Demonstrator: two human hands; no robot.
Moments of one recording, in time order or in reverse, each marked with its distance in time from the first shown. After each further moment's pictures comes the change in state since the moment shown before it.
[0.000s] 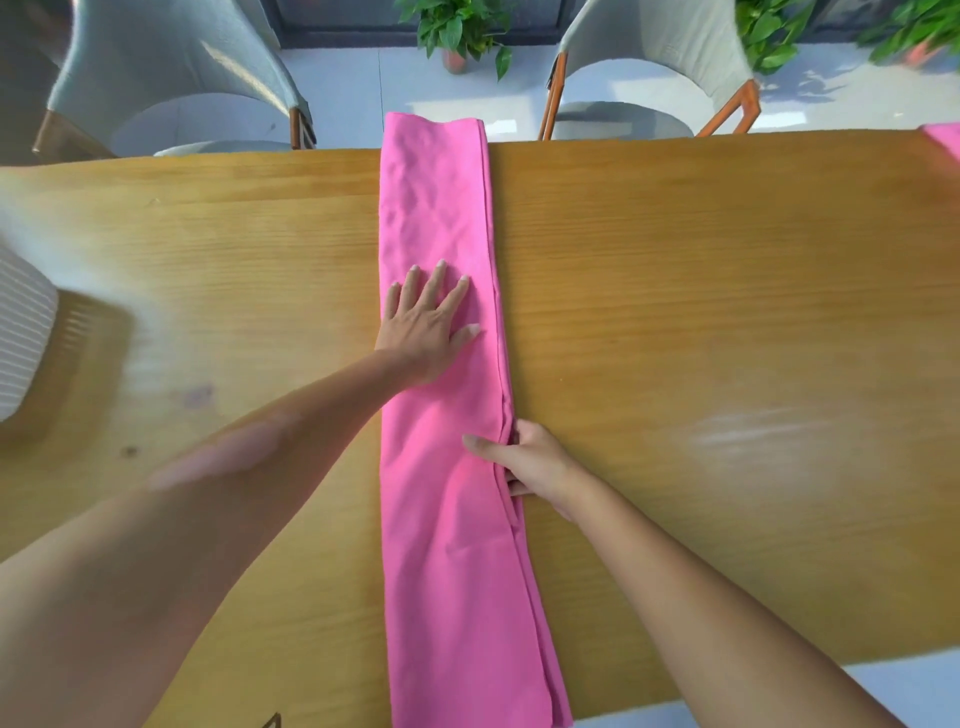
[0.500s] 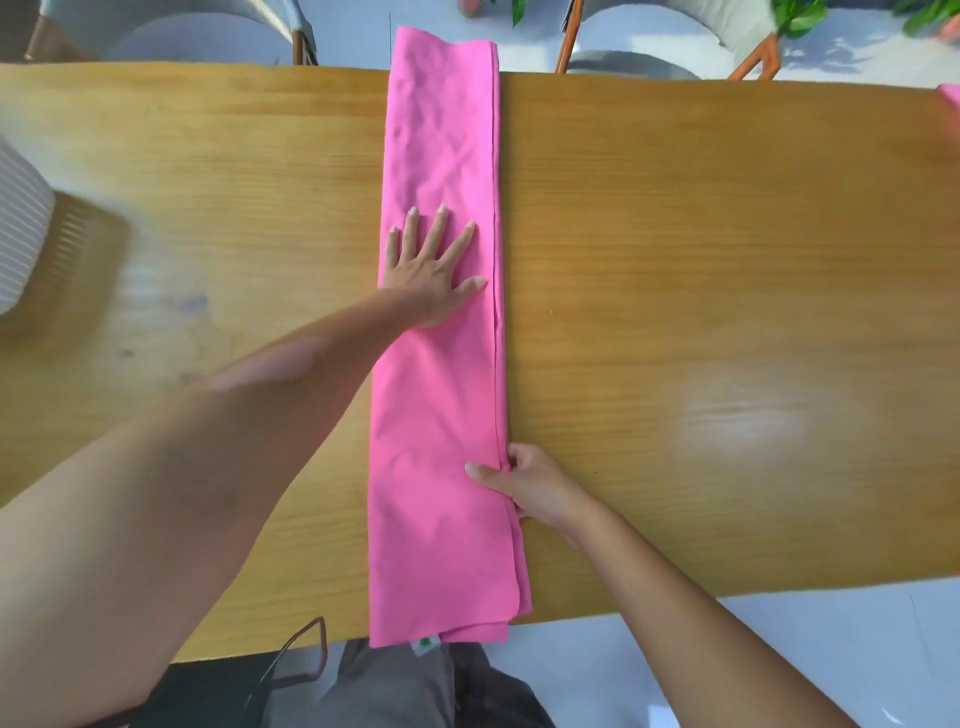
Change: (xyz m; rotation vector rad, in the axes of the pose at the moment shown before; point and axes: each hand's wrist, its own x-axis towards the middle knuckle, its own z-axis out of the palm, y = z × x) left_hand -0.018 0.016 0.022 0.070 -0.051 -0.062; right_hand -0.065 0.084 0.013 -0.047 -0.069 0.024
